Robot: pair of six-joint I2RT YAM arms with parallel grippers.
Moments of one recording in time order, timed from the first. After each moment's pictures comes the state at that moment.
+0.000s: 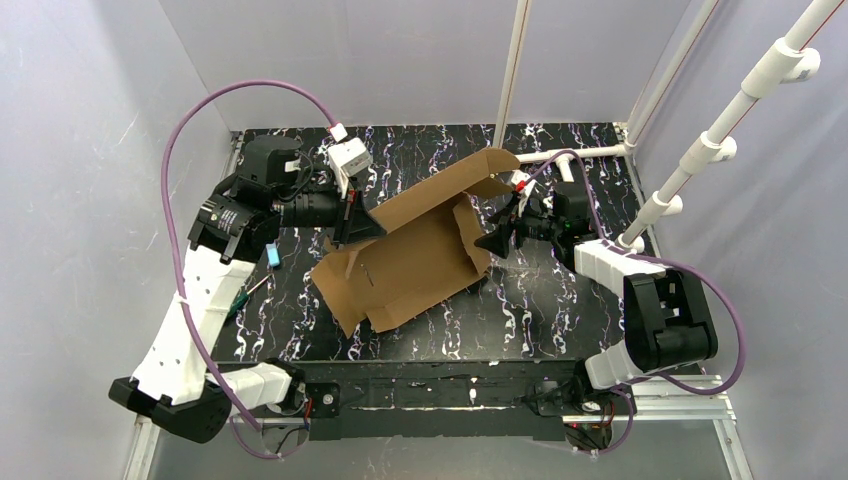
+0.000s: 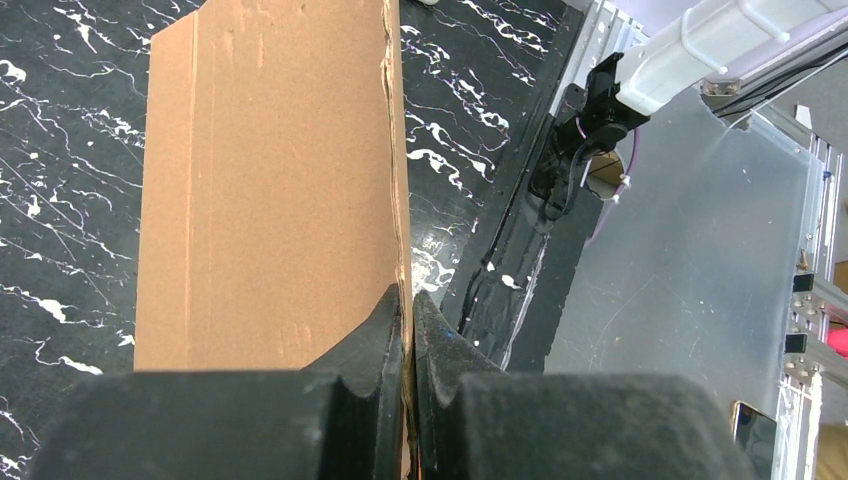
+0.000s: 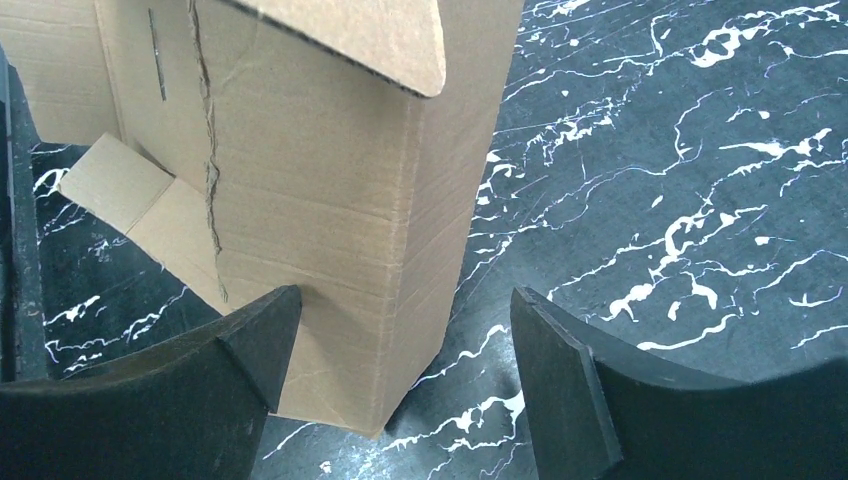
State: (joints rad) left arm -0.43 1.17 1.60 -1.02 0.76 0.12; right arm 0.22 1.48 0.73 0.33 -0.94 -0.19
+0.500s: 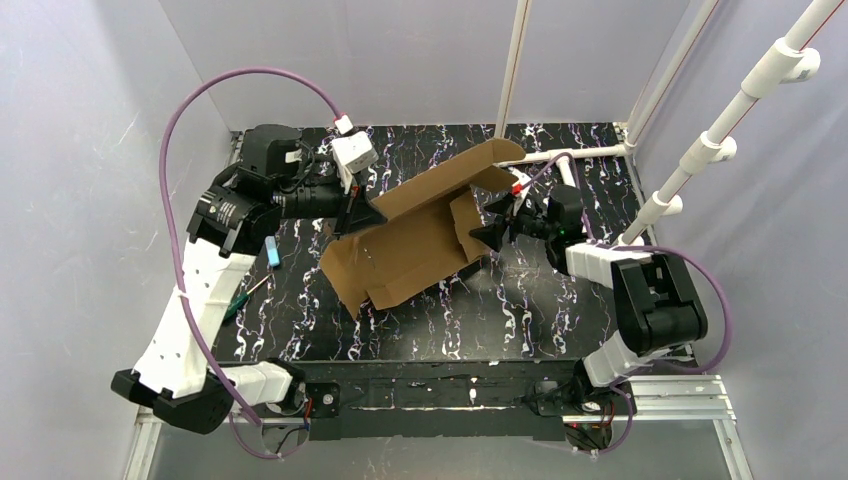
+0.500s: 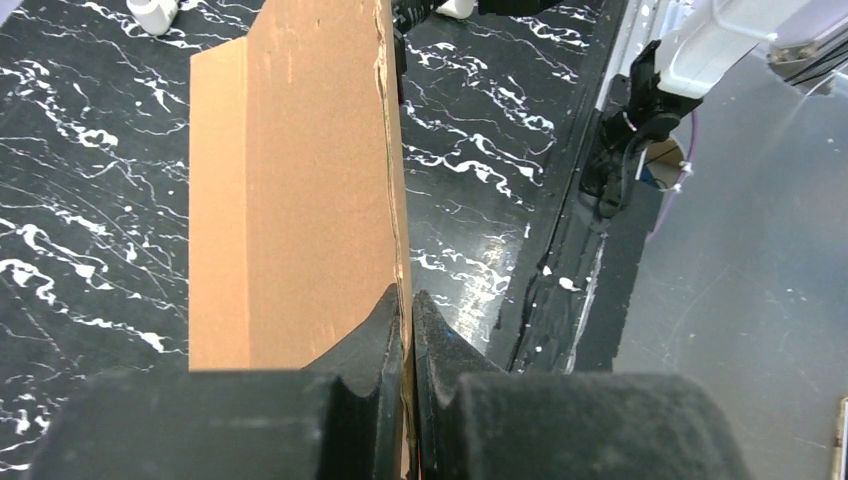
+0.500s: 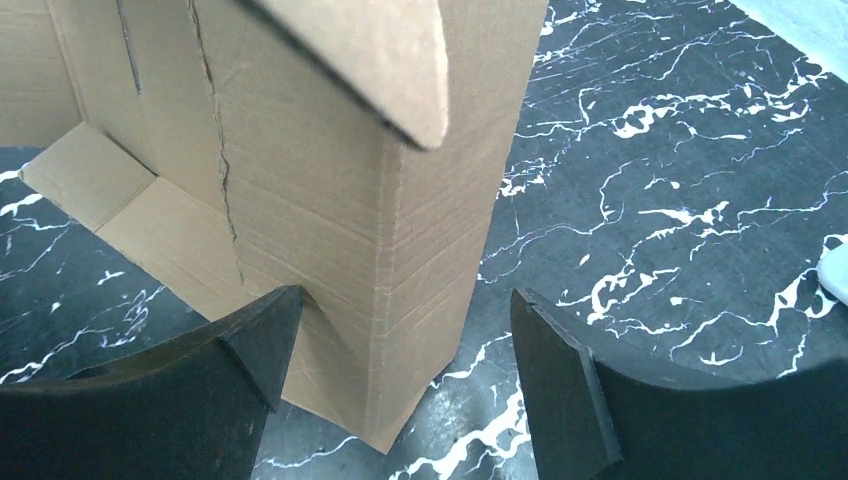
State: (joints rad) left arm -0.45 1.21 1.68 -1.03 0.72 0.25; right arm 0.24 1.55 0.69 0.61 -0.88 -0.20
